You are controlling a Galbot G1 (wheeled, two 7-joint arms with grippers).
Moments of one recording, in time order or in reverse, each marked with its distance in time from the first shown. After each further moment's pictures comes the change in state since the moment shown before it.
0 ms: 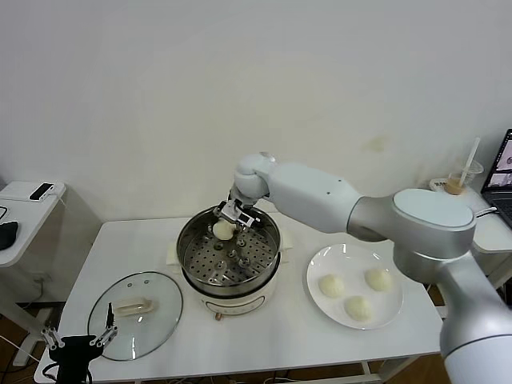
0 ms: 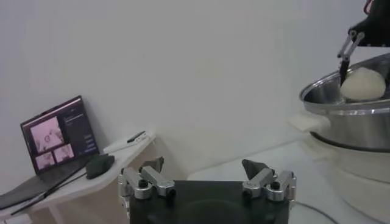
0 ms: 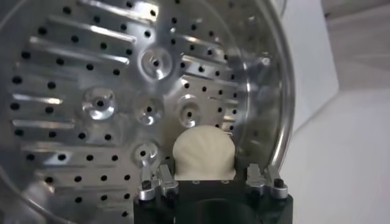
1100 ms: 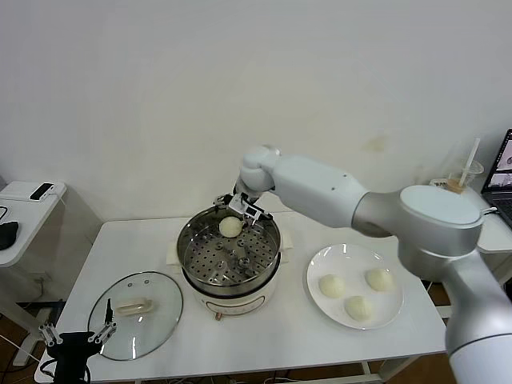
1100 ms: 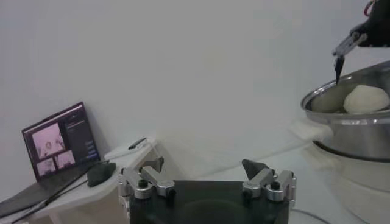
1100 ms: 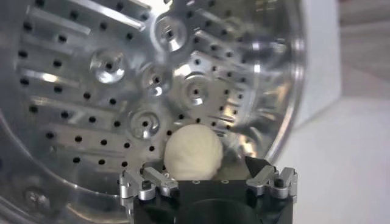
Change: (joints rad) left arm -0.010 0.014 -0.011 -0.019 -0.012 0.008 0.009; right arm 0.100 -0.108 0.027 0.127 0.170 -0.187 -0.073
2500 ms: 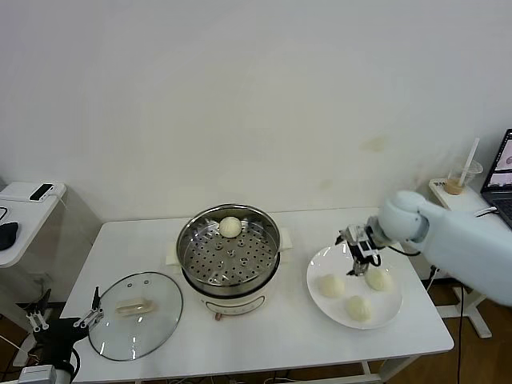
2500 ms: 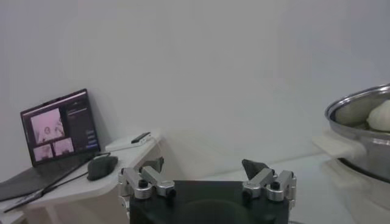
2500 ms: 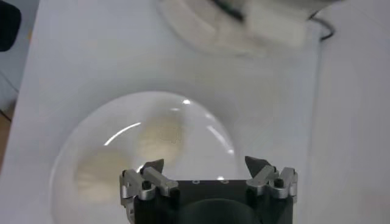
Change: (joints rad) left arm -0.073 0.074 -0.070 0.030 -0.174 0.088 0.026; right arm -0.403 -0.751 0.233 0.524 0.032 -0.478 -0.042
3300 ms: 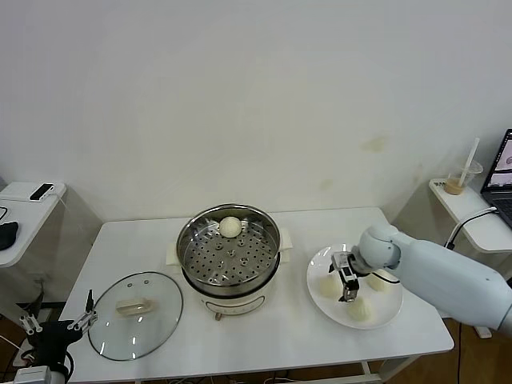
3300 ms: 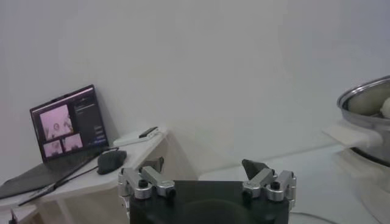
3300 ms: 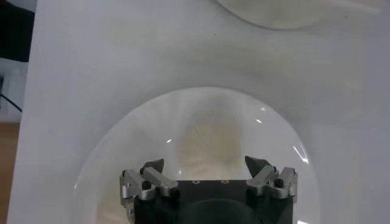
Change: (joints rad) left arm 0.004 0.001 -0.026 0.011 0.008 0.002 0.003; right arm -0.138 0.135 0.056 -0.141 -0.059 -0.025 0.010
